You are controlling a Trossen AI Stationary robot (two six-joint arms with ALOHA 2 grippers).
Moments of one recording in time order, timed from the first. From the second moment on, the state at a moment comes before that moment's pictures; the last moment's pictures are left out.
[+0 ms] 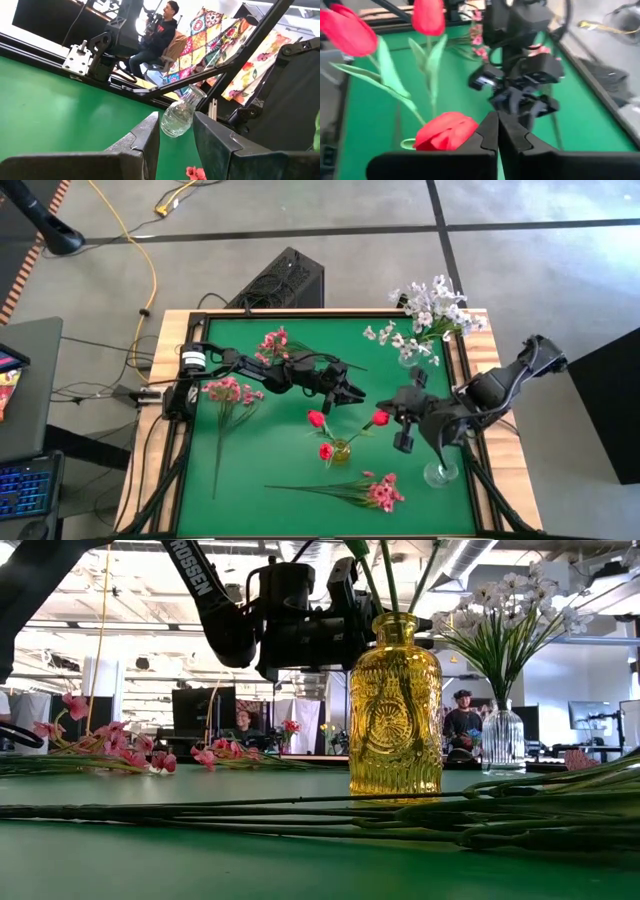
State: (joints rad) left arm 0.16 2.07 1.09 1.03 0.51 -0.54; right arm 0.57 1.33 1.51 -1.00 0.70 0.57
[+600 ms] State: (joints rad) left arm 0.16 2.07 1.11 1.02 0.49 -0.58; right arm 0.55 1.33 1.52 -0.81 0.56 0.42
